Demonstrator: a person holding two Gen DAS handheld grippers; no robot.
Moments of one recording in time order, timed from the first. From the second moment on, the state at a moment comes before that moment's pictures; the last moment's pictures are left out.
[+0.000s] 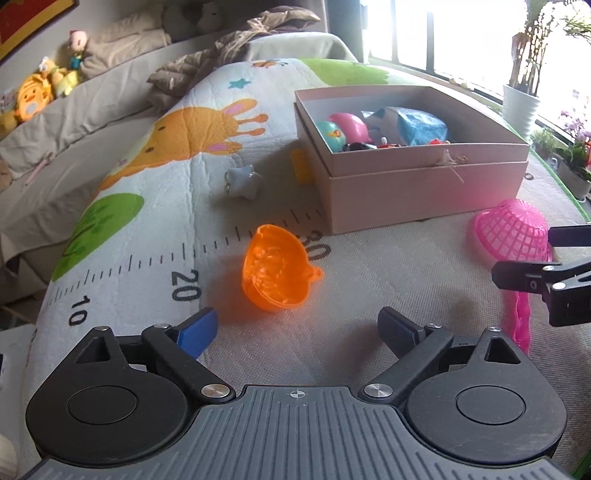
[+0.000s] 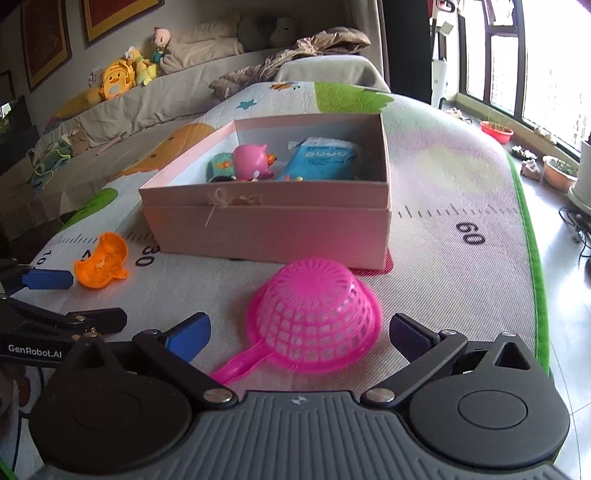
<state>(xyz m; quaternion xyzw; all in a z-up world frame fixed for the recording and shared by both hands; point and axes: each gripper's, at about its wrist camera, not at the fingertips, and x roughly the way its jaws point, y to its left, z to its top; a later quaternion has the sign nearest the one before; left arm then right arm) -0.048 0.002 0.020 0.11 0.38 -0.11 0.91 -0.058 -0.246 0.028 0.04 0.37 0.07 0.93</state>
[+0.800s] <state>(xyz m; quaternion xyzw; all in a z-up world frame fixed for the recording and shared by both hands) -0.050 0.003 0.022 0.14 0.33 -0.11 0.93 -0.079 -0.216 0.031 -0.10 0.36 0.14 0.92</state>
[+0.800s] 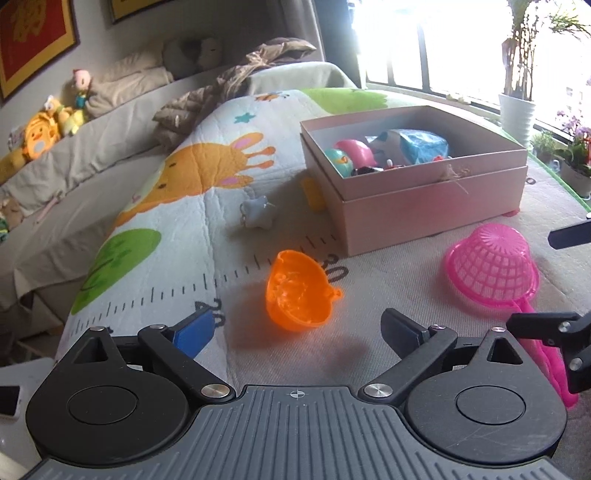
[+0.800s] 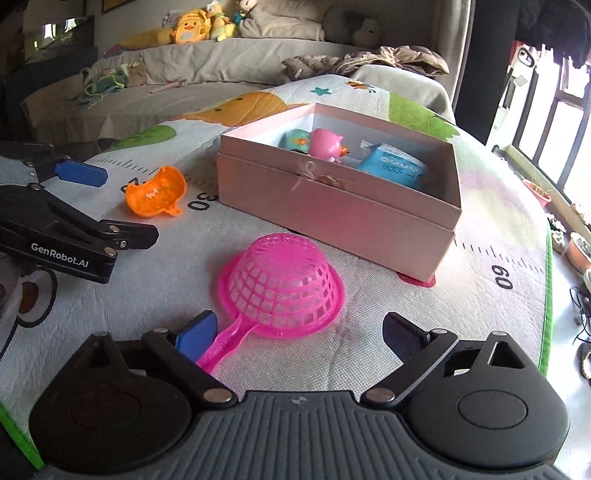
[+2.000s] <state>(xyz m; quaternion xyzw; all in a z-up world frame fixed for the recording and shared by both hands) -0.029 -0.060 0.136 0.15 0.19 -0.17 0.96 -0.054 -0.269 0.210 -0.06 0.15 0.10 0.98</state>
